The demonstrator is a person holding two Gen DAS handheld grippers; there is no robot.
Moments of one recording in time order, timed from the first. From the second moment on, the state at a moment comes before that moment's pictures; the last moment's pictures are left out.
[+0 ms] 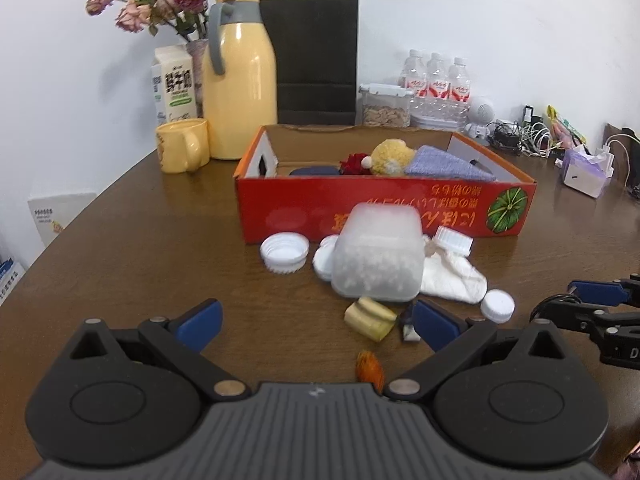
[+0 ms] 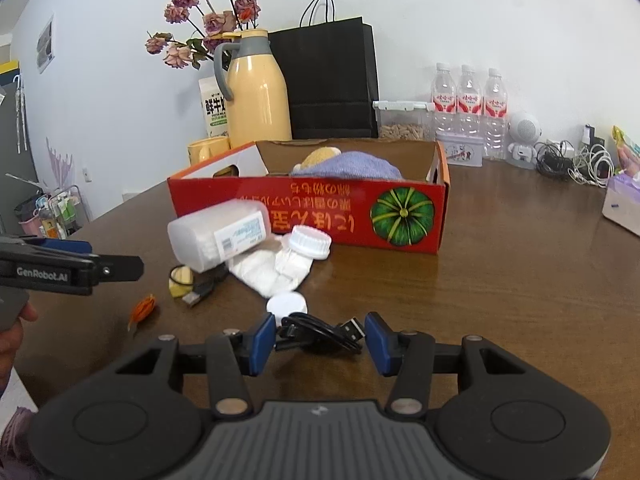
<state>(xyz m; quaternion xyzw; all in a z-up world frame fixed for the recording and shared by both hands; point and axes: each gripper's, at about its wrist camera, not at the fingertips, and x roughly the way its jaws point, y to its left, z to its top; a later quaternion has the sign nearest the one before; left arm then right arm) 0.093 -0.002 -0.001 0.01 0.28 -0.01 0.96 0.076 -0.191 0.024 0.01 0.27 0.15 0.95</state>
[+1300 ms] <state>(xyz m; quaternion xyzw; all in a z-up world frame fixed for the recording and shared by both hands) 0.166 -0.033 -0.005 -0.03 0.27 -0.06 0.96 0.114 -0.187 0.049 0.00 0.23 0.14 0.96</state>
